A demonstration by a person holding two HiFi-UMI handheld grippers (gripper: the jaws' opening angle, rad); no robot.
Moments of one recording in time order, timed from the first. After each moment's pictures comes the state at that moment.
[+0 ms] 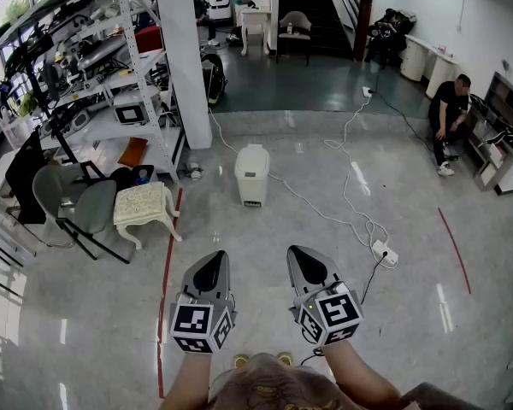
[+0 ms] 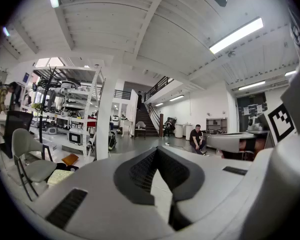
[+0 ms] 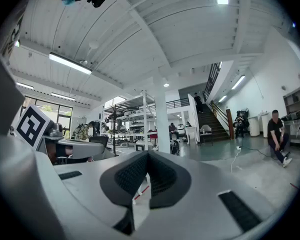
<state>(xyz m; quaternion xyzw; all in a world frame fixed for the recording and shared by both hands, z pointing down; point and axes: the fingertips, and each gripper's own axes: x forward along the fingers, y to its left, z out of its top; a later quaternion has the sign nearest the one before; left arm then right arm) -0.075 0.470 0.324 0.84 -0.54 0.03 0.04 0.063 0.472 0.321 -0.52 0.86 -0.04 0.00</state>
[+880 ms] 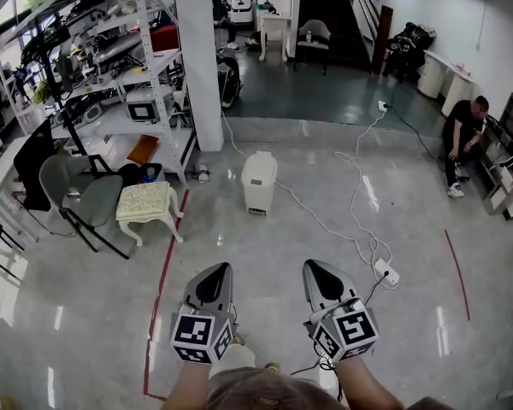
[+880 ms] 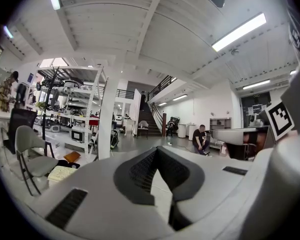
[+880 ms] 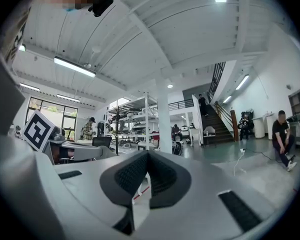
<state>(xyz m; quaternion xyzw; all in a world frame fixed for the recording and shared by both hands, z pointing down) -0.040 0.466 0.333 0.83 -0.56 0.03 0.05 0.120 0.466 0.315 -0.49 0.87 -0.03 0.01</state>
